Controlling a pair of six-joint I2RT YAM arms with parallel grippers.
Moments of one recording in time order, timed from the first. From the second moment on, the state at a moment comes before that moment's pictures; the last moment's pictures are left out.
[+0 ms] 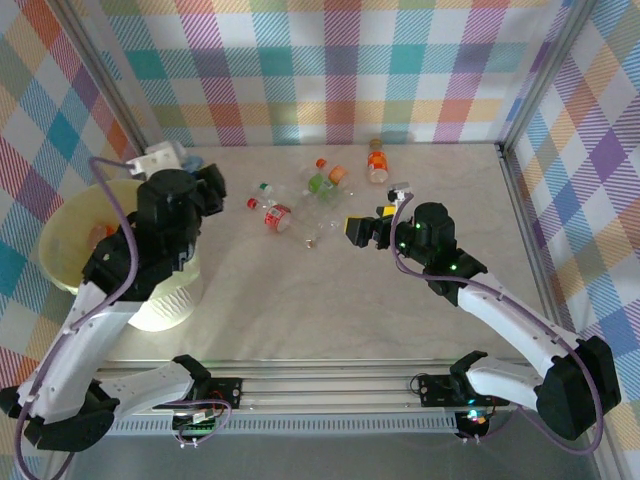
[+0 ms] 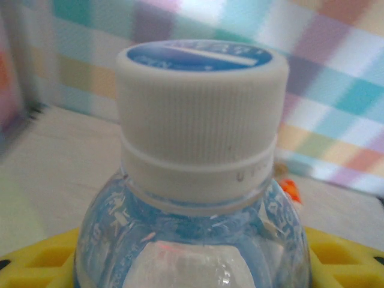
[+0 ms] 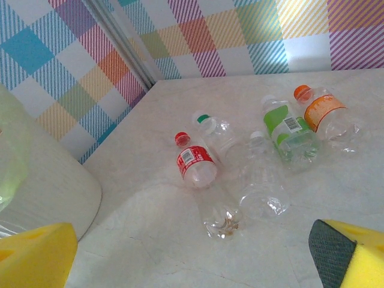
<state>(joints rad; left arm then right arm) -0.61 1.04 1.54 -0.86 -0.75 -0.51 0.55 1.11 0.78 0.07 -0.20 0.39</state>
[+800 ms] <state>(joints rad) 0.35 1.03 1.44 -0.94 -0.41 -0.54 0.55 1.12 0.78 0.05 -0.18 0.39</state>
